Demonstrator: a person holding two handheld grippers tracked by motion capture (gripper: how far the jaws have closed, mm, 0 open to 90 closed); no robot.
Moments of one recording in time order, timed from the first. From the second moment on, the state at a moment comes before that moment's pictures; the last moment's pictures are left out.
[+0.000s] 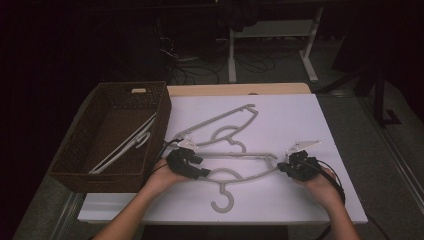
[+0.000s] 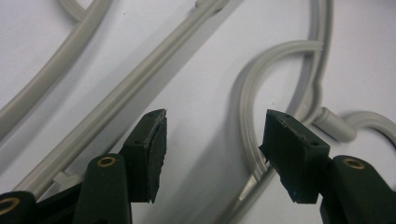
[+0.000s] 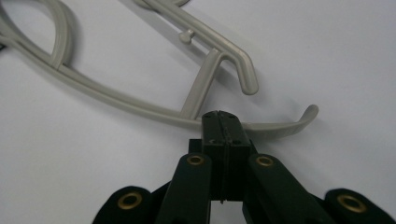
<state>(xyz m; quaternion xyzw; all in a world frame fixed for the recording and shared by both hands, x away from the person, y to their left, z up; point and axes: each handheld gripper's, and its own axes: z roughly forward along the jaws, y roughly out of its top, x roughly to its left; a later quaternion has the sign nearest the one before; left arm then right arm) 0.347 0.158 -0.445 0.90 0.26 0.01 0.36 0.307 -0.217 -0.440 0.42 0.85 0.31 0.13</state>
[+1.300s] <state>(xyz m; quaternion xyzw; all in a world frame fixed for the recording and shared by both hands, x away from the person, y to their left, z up) 0.332 0.159 -0.443 0.91 0.22 0.04 0.35 0.392 -0.144 -0.430 0.42 0.84 0.31 0.14</state>
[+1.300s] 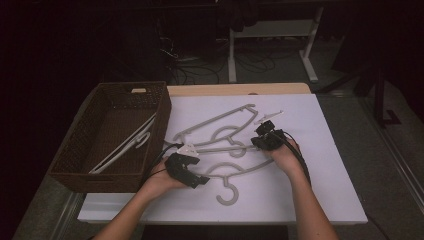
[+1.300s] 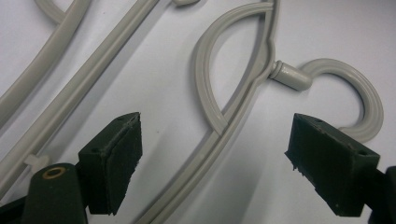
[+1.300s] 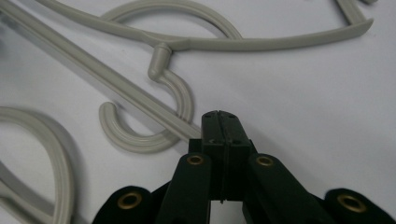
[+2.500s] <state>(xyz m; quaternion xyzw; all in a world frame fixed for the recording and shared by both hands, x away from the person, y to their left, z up) 0.332 0.147 -0.448 0.94 0.13 0.07 0.31 0.402 -0.140 -0.441 0.44 0.85 0.28 0.12</state>
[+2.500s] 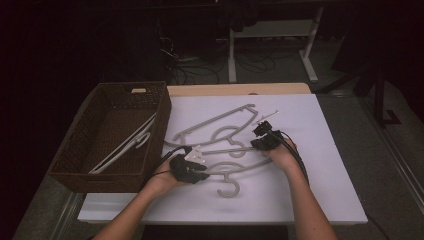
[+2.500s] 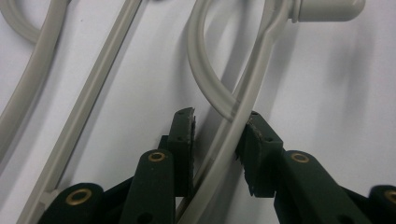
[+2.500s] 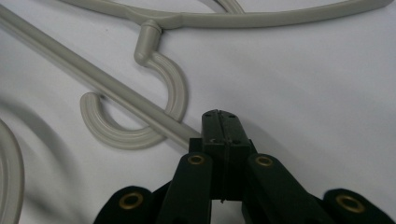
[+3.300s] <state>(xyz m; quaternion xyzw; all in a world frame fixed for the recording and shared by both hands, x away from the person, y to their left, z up) 0.326 0.134 -0.439 0.95 0.10 0.04 0.31 0.400 -0.152 -0.411 0.42 0.84 0.32 0.11</state>
